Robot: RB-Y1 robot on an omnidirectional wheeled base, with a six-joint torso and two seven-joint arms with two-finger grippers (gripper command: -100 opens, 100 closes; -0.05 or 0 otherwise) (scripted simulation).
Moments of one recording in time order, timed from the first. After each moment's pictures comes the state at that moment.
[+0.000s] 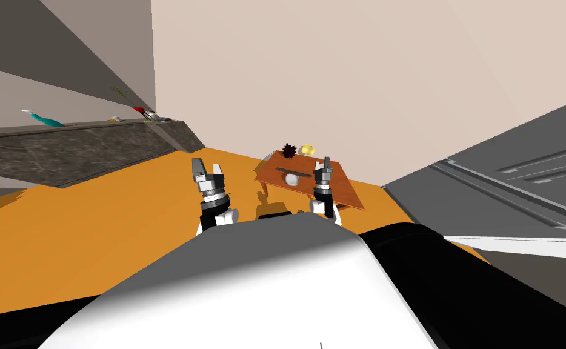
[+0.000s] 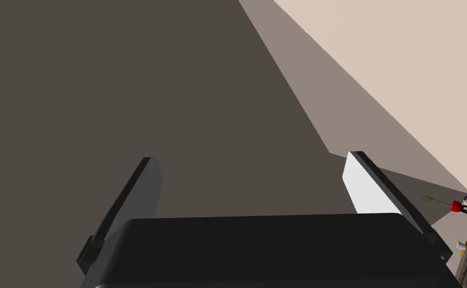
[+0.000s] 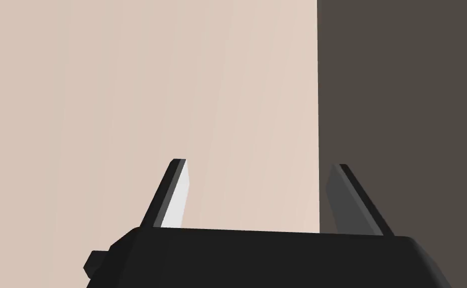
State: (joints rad) left arm 0.47 -0.04 -0.04 -2.21 -0.02 -0.56 -0.15; right arm 0.48 -0.04 -0.06 -2.22 -0.01 -0.46 -0.08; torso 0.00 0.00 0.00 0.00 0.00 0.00
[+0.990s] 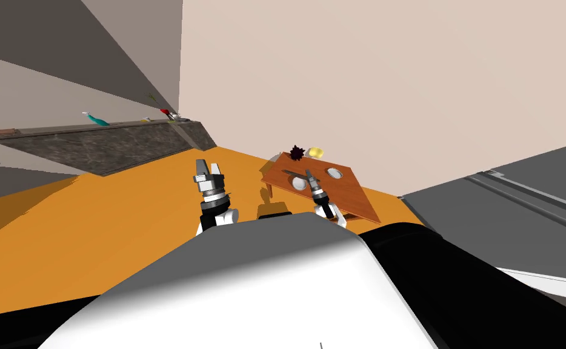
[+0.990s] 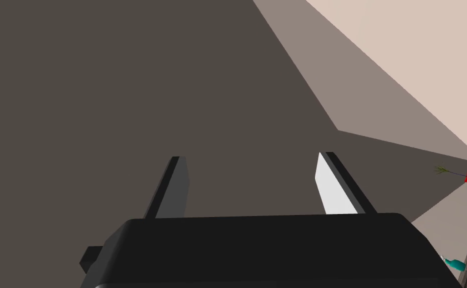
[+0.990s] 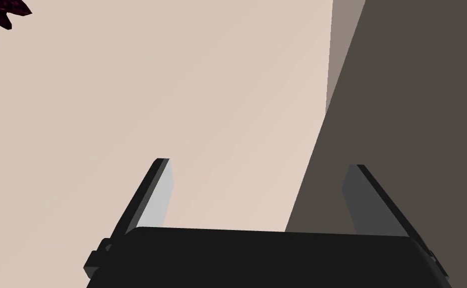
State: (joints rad) left arm 0.47 -0.04 -0.04 -2.21 -0.02 -0.56 -0.15; right arm 0.50 -0.31 -0.02 -2.00 0.23 -0.48 0.12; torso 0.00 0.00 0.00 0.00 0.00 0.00
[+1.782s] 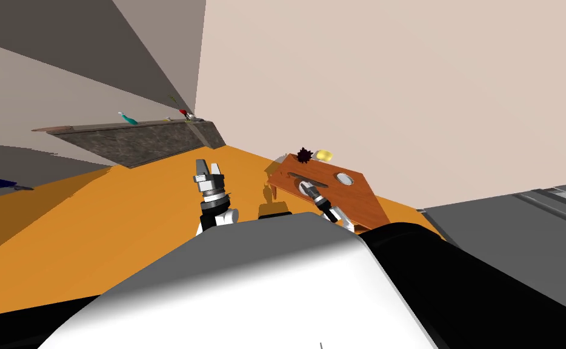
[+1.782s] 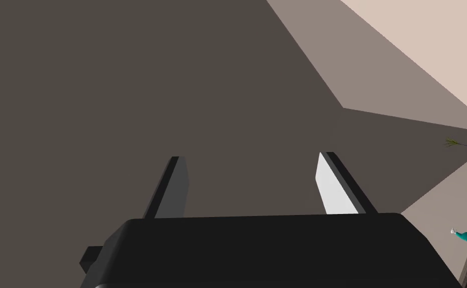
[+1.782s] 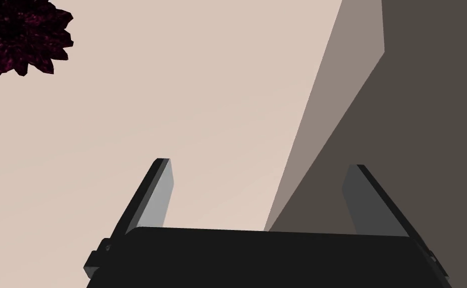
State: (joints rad) left arm 0.47 -0.04 -0.04 -2.21 -0.02 -0.56 -0.15; right arm 0.54 -0.50 0.01 -1.80 0.44 -0.50 0.31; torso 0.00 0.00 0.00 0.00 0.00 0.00
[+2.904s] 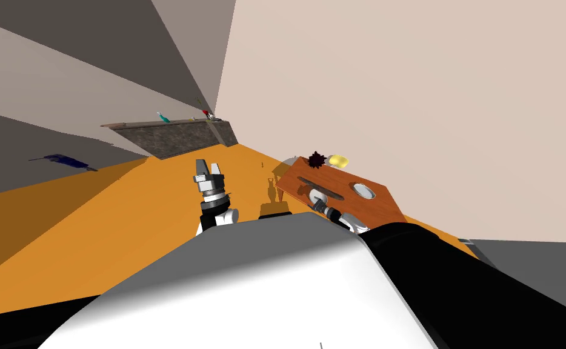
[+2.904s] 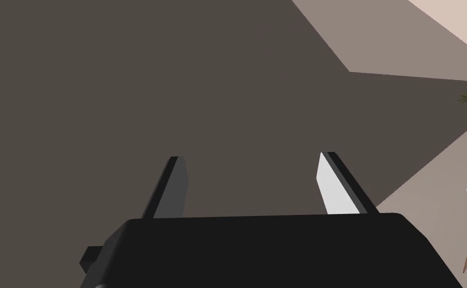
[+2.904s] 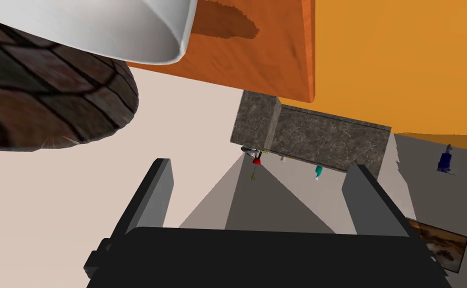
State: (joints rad) left arm 0.47 -0.04 -0.04 -2.21 -0.02 -0.56 -0.15; right arm 0.58 -0.75 0.08 -1.48 0.79 -0.53 0.62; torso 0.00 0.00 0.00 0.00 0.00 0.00
